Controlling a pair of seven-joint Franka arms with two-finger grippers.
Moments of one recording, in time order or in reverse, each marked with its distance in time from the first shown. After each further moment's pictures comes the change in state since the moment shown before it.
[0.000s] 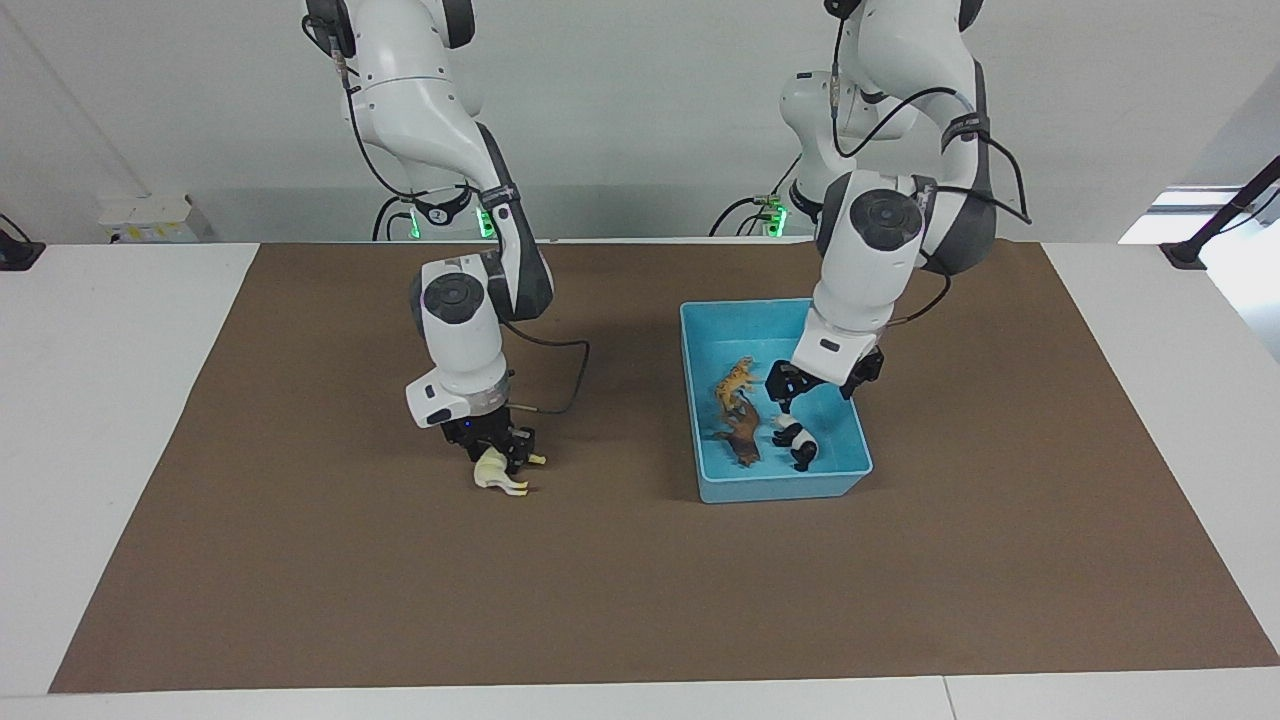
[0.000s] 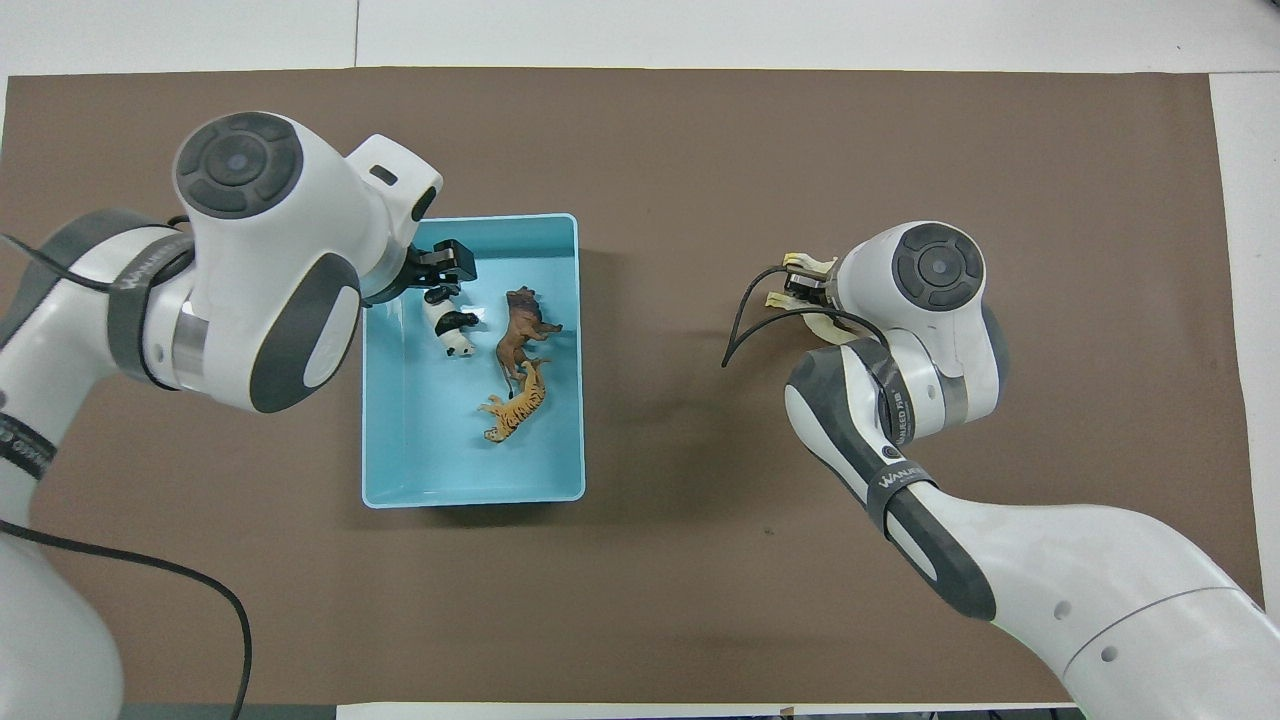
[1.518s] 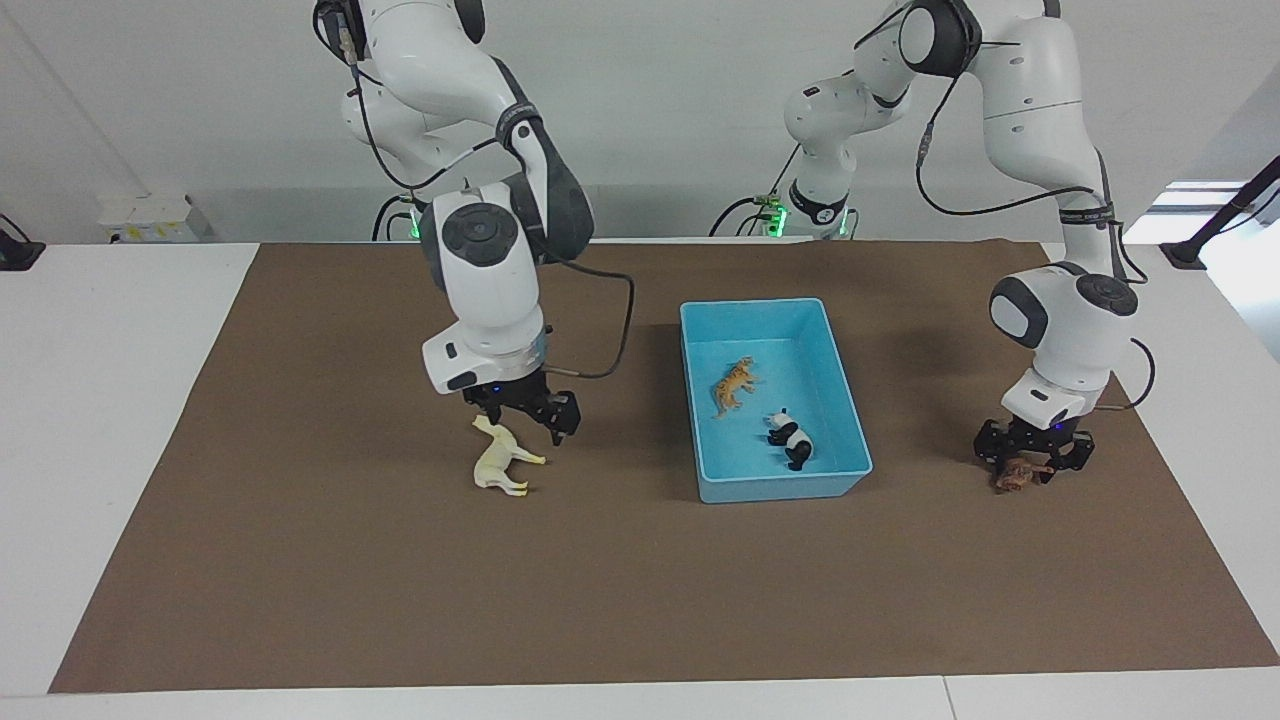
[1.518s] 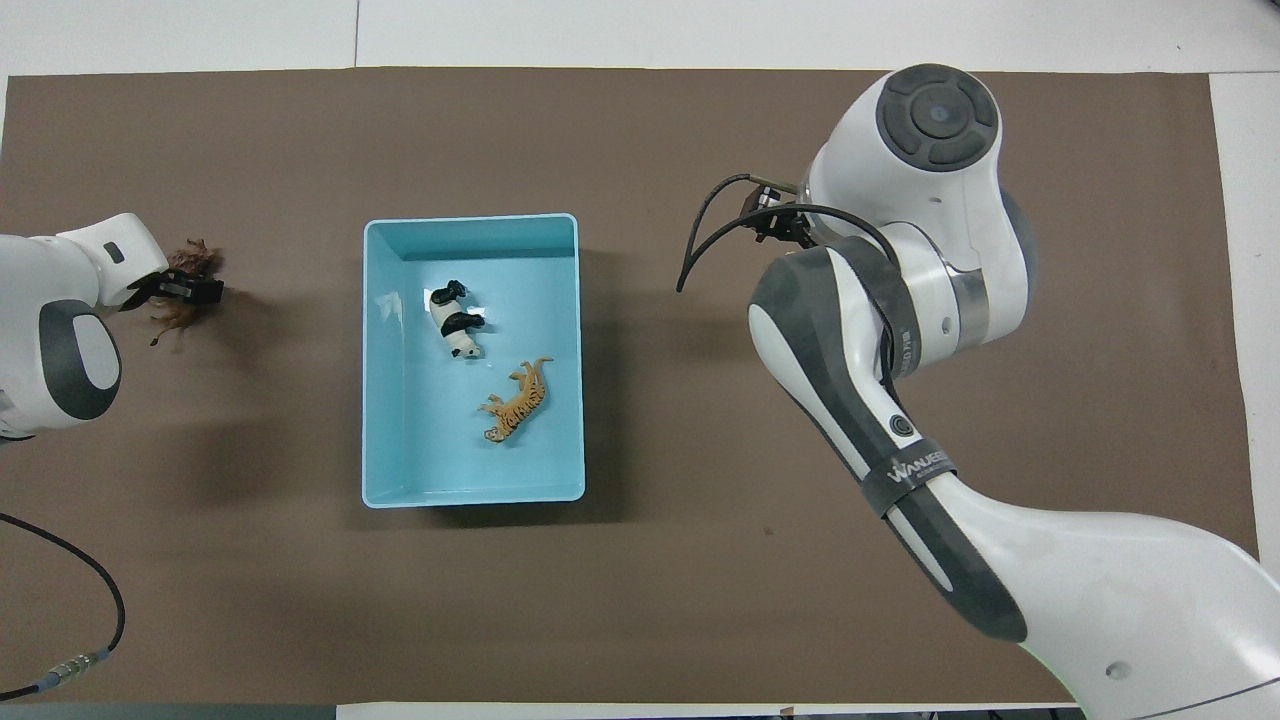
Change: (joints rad) left arm 0.550 0.224 -0.016 -0.215 -0.007 0.721 1.016; right arm 0.026 0.003 -0.004 0.348 0.040 -0.387 0.070
